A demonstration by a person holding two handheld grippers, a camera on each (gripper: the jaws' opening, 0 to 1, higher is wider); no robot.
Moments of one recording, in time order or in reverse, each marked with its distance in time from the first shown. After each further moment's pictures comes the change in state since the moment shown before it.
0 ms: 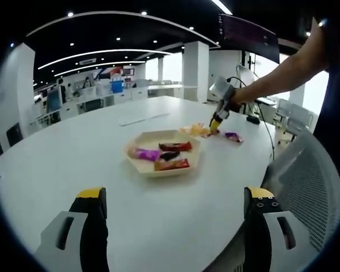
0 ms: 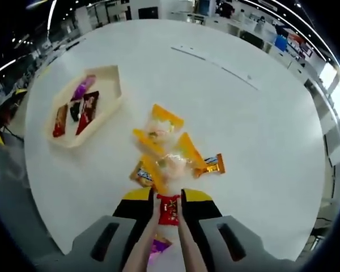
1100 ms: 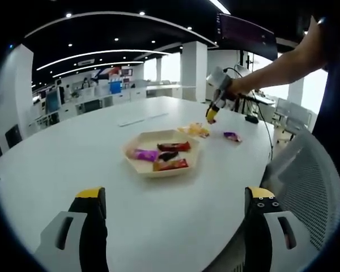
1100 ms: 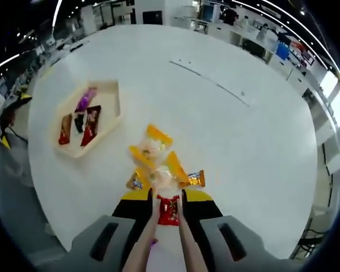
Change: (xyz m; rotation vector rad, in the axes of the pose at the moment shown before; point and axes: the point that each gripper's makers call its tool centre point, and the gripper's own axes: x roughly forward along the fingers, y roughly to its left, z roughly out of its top) left arm 0.000 -0.002 -0.001 0.011 0.002 -0.013; right arm -0.033 -0.018 0.030 -0.046 -0.030 -0.009
